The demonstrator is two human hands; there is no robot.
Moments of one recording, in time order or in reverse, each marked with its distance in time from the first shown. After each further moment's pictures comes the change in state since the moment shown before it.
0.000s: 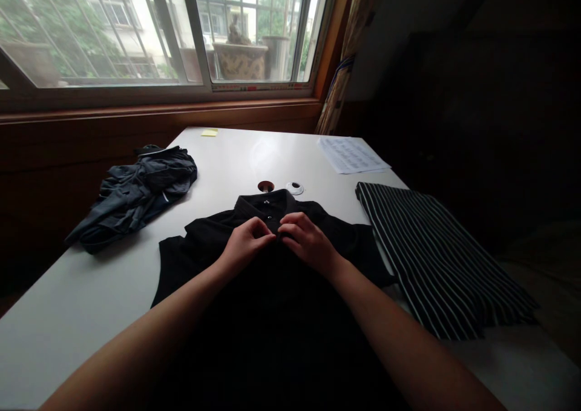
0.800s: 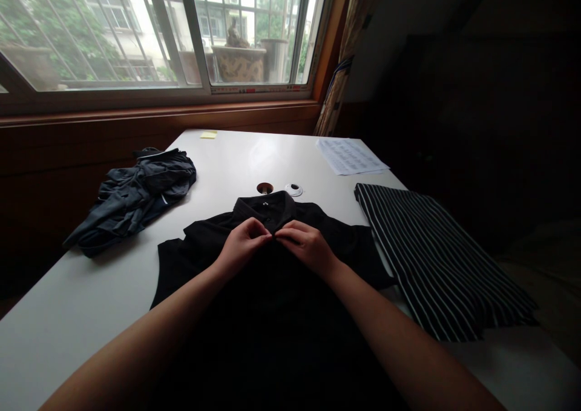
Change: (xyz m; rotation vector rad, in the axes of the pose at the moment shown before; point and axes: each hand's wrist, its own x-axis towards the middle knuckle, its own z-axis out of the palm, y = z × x) left_hand 0.000 -0.001 -0.004 -0.110 -0.005 0.007; right_hand 0.000 -0.002 0.005 0.207 0.027 0.135
